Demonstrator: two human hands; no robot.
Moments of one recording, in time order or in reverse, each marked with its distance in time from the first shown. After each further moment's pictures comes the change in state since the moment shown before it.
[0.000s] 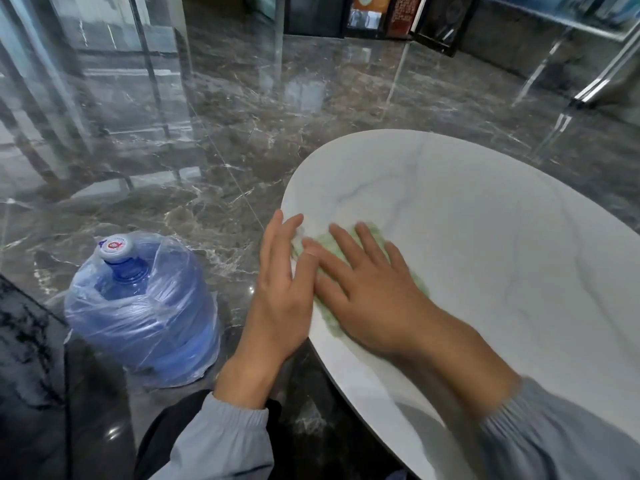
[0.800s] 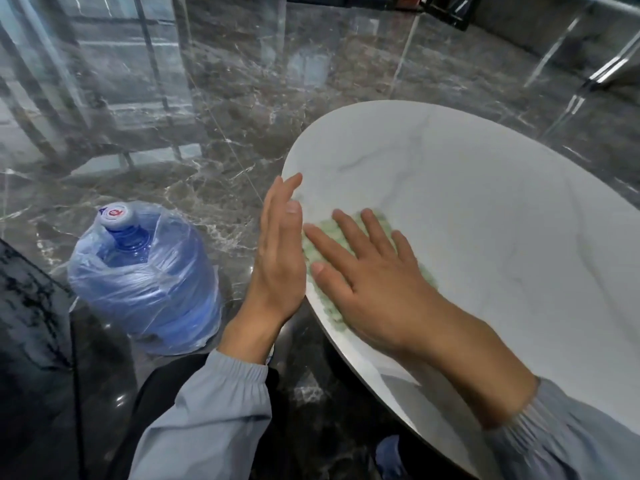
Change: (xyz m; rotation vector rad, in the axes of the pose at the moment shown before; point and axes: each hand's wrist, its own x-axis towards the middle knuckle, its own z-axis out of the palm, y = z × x) left_hand 0.000 -0.004 0.006 -0.152 0.047 0.026; right_hand -0.031 -0.007 0.002 0.043 -0.015 -0.005
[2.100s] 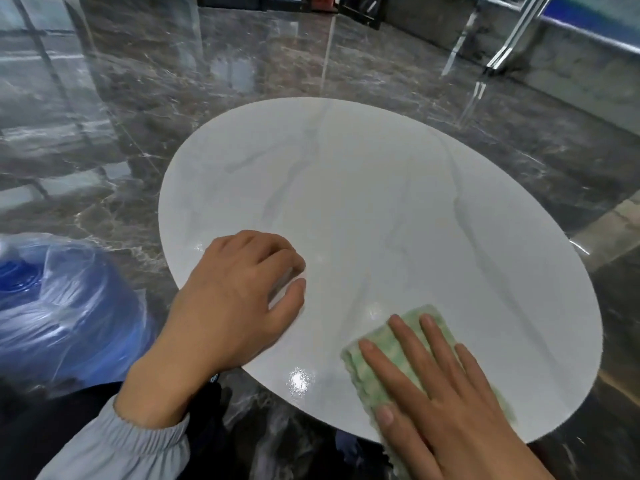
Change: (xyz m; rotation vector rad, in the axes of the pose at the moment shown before) left_hand -0.042 0.055 0.038 0.825 -0.476 0.550; right_hand -0.215 0.072 0.008 -0.031 0.013 0.180
